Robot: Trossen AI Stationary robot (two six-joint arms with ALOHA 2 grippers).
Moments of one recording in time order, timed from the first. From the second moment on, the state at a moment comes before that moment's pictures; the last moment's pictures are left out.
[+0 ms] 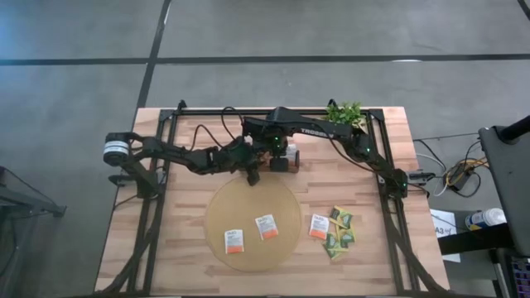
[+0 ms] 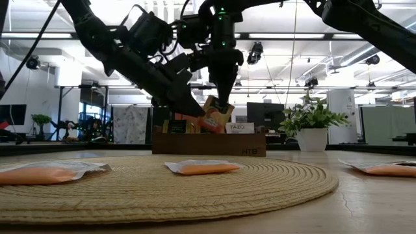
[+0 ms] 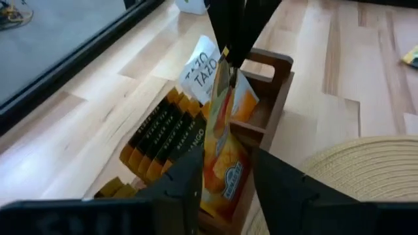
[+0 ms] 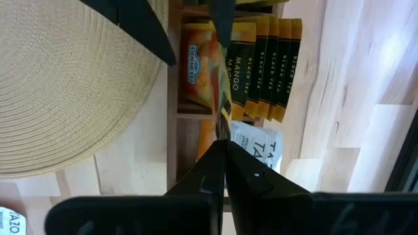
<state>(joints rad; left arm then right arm) 0.16 1.60 0.73 0.40 -0.21 -0.09 -0.22 2.34 2.33 -1.51 0.03 -0.25</state>
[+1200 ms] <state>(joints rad) 0.17 1.62 0.72 0.35 -0.31 -0.11 -0.22 2.34 2.31 -1.38 -0.03 -0.20</state>
